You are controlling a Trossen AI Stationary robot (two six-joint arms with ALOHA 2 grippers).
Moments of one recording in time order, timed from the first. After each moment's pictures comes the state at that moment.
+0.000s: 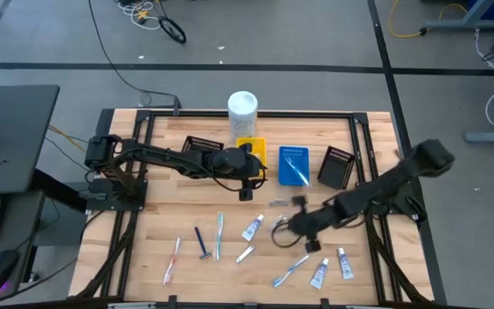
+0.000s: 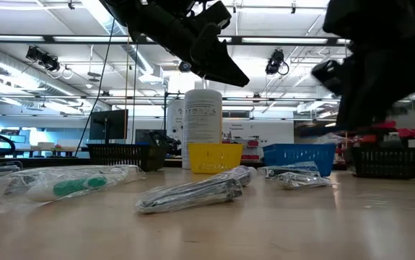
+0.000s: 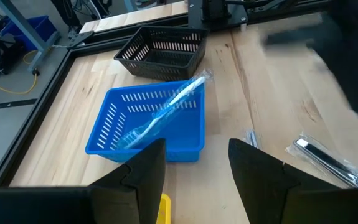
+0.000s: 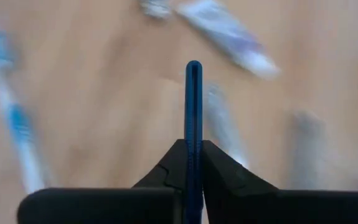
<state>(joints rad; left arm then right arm) 0.04 1.71 1.11 0.12 -0.11 0.19 0.46 1.44 0.77 -0.35 0.22 0.14</state>
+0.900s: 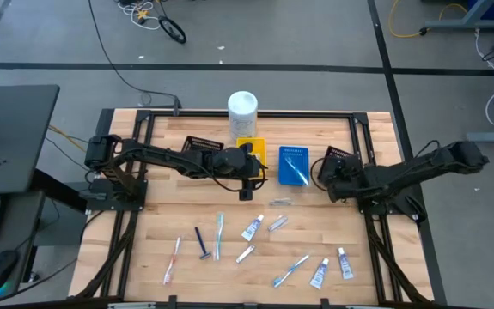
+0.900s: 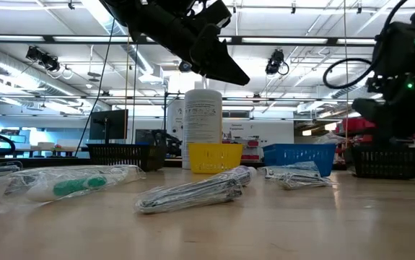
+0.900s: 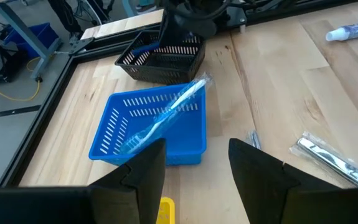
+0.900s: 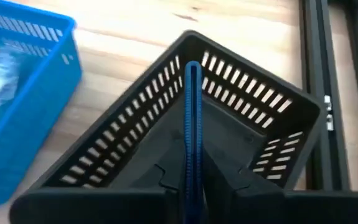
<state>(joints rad) 0.04 1.71 1.11 0.13 -0.11 0.23 0.16 0.96 0.38 -0.94 0.76 1.47</state>
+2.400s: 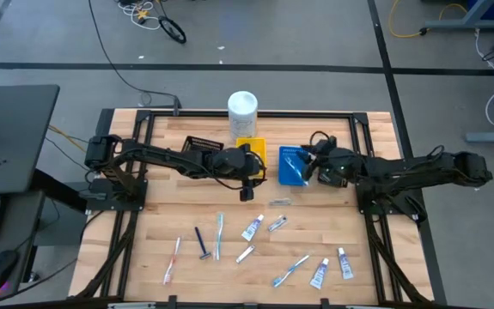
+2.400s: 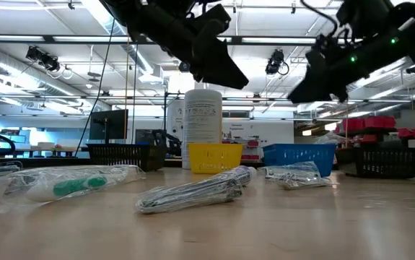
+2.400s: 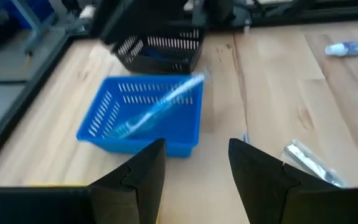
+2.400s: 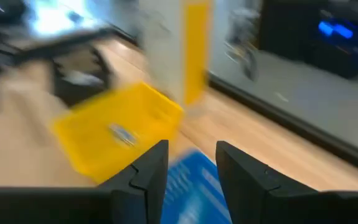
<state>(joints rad) 0.04 1.71 1.11 0.10 -0.11 0.07 -0.14 0.96 0.37 0.20 0.48 0.24</state>
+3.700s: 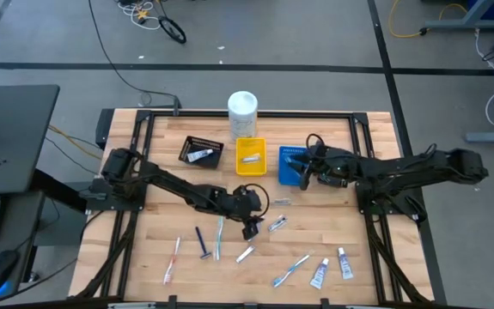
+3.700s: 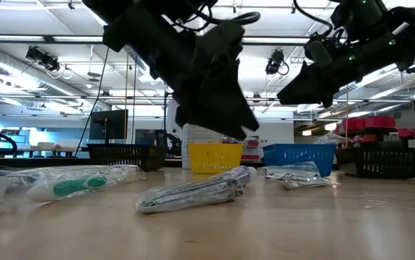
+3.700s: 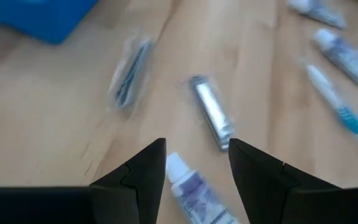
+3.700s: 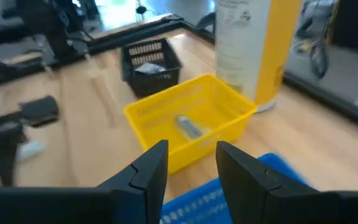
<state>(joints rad) -0.23 1.91 1.11 0.09 -0.22 -0.49 -0.13 1.05 0.37 0.30 0.23 0.25</state>
